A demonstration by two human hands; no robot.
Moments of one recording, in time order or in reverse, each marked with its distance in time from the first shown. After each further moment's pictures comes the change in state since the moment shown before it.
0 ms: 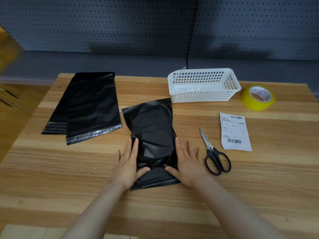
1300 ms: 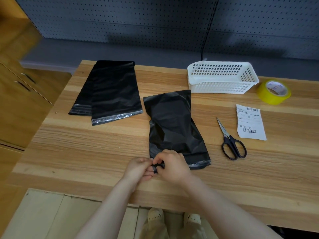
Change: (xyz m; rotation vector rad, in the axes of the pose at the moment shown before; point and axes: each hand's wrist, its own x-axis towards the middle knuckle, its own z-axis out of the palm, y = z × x) left_hand -0.066 -0.017 -0.008 -1.131 -0.168 -0.609; right_hand -0.034 -0.108 0.034 0.264 0.021 -0.220
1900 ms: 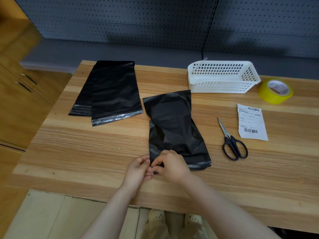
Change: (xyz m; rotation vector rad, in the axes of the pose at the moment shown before) left_hand -0.002 -0.011 -0.003 -0.025 0.021 0.133; right_hand 0.005 -0.004 -0.004 0.003 -0.077 0.009
